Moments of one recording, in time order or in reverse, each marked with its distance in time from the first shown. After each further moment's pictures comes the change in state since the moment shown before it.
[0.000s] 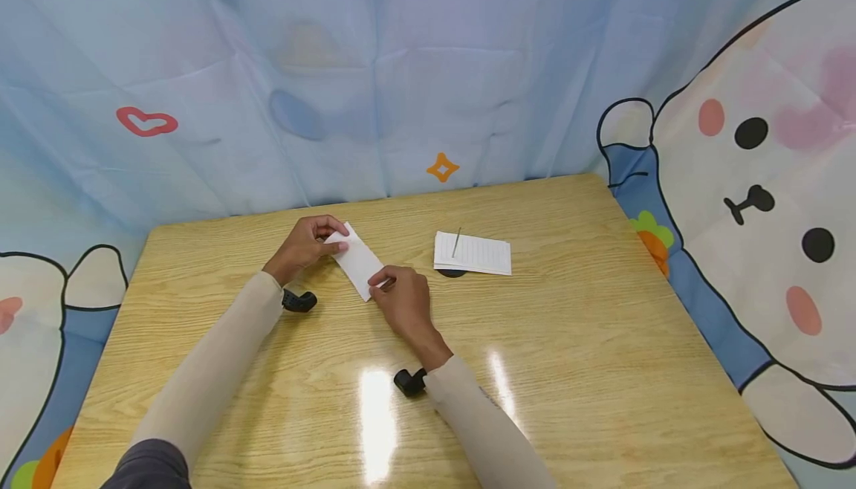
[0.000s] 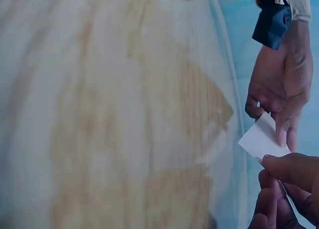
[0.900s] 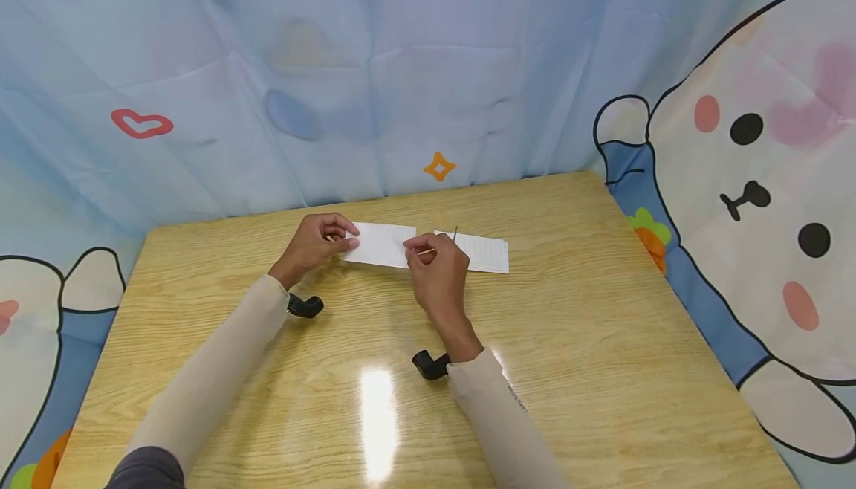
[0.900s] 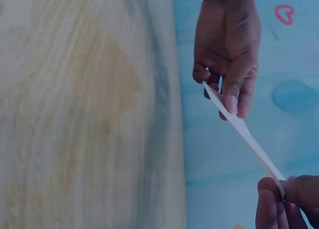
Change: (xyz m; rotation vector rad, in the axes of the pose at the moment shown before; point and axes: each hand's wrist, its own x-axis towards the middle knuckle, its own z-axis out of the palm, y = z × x) left_hand -0.009 0.020 0.019 0.015 -0.025 0.161; right_hand 0.000 -0.015 -0.064 0.091 0.316 -0.120
